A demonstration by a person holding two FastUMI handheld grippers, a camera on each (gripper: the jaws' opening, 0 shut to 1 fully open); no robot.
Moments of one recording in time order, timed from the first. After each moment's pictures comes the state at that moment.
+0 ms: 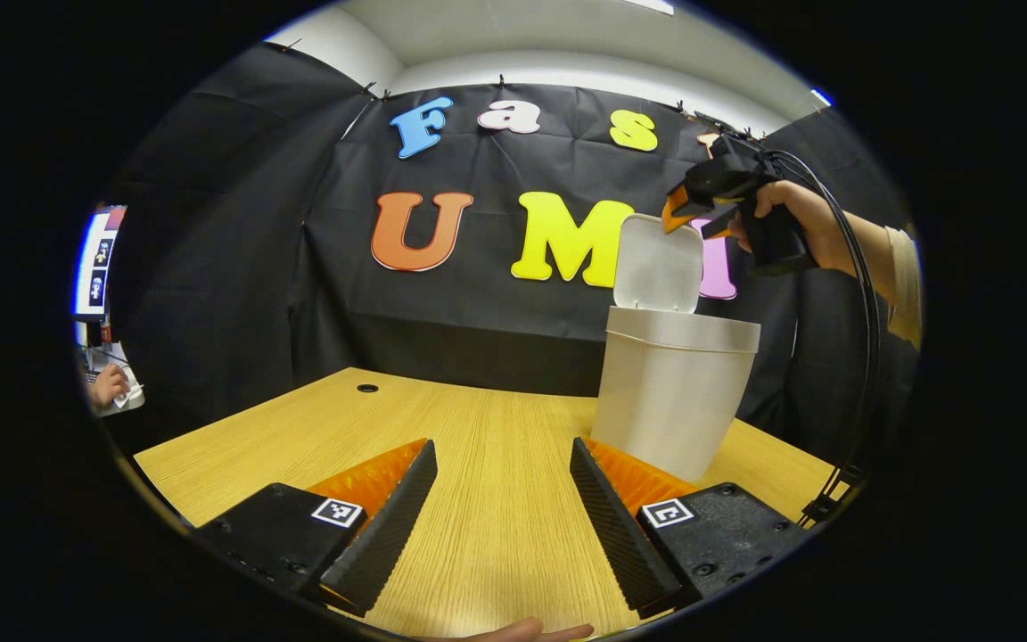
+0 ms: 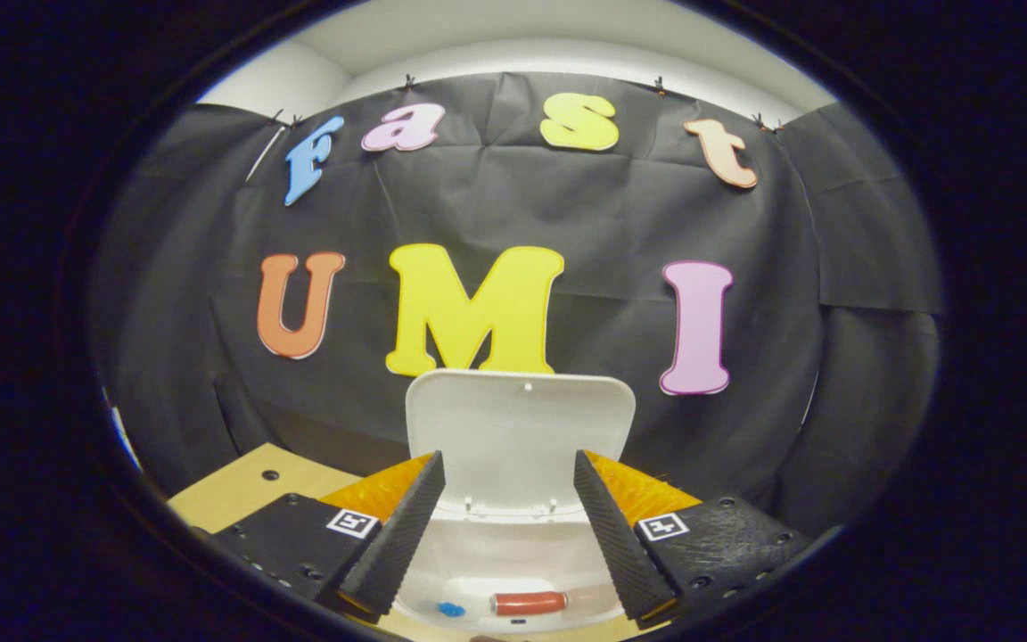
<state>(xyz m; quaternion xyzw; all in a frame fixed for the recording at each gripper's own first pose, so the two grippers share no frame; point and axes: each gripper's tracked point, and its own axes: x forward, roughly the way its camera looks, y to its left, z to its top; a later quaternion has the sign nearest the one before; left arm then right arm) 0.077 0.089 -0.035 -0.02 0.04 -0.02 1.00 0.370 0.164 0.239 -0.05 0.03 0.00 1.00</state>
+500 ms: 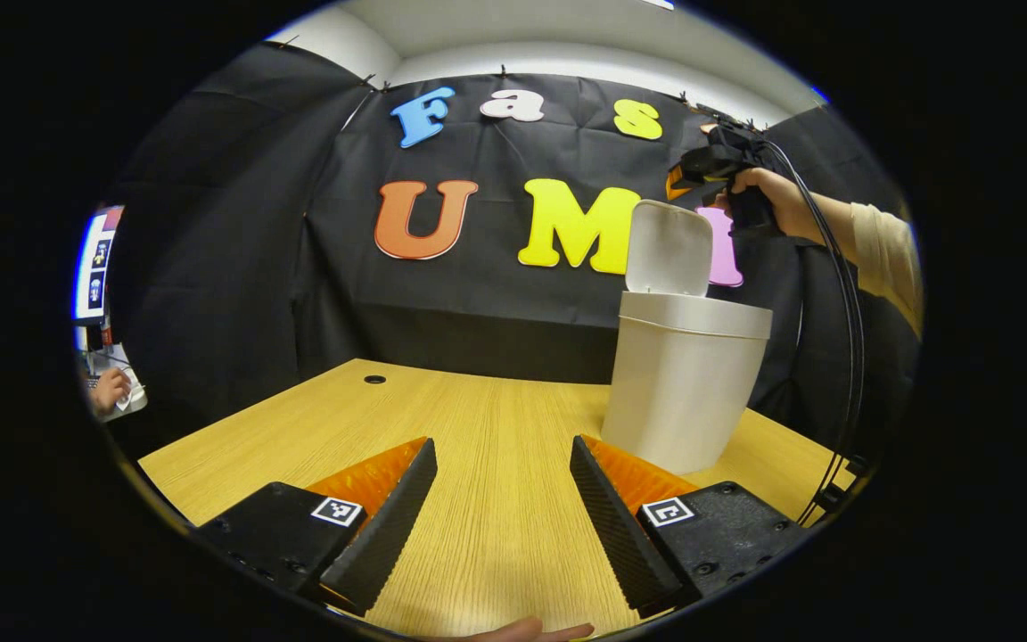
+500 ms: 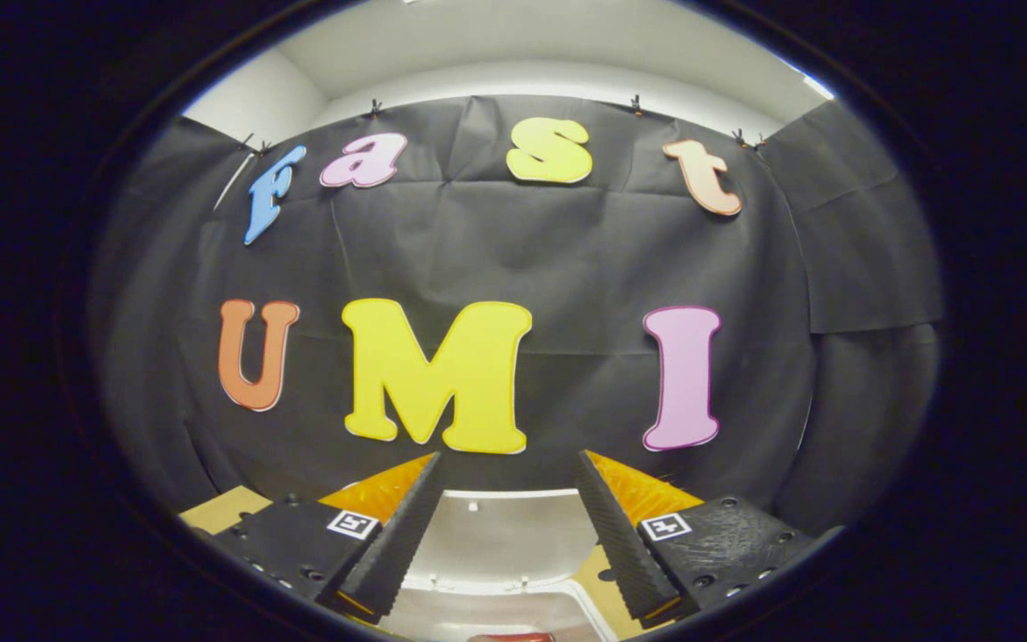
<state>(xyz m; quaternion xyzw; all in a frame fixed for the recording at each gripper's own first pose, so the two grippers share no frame) 0.080 0.111 -0.047 -0.03 0.06 -0.01 1.00 0.451 0.146 0.288 -0.04 -0.03 -0.03 1.00</state>
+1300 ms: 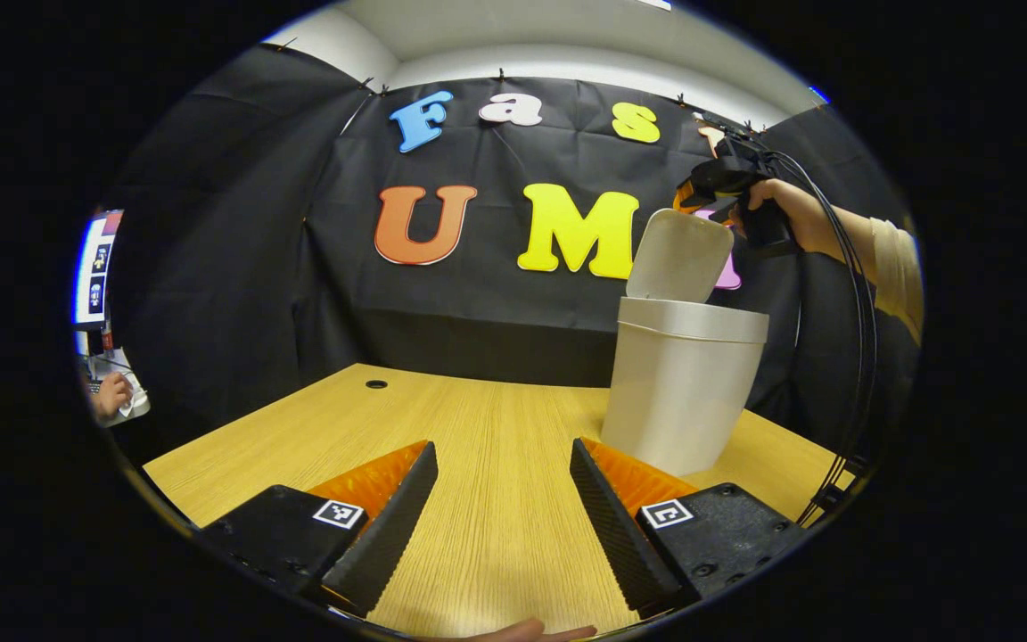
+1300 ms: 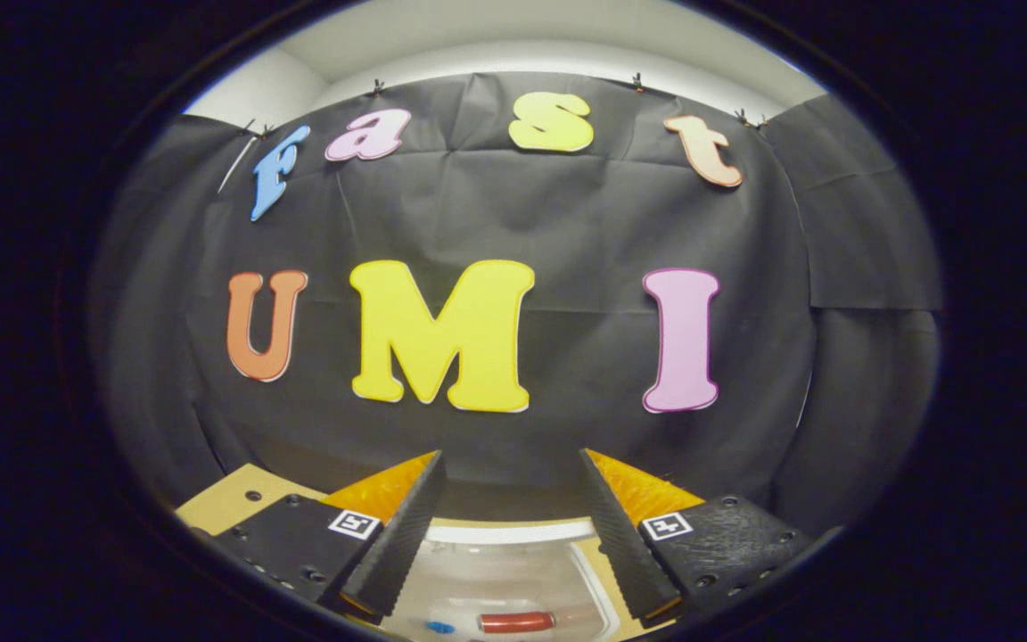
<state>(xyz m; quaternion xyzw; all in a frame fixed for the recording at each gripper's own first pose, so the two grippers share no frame) 0.072 0.106 -0.033 -0.01 0.05 -0.02 1.00 0.398 0.135 0.229 -0.04 0.05 -0.02 1.00</state>
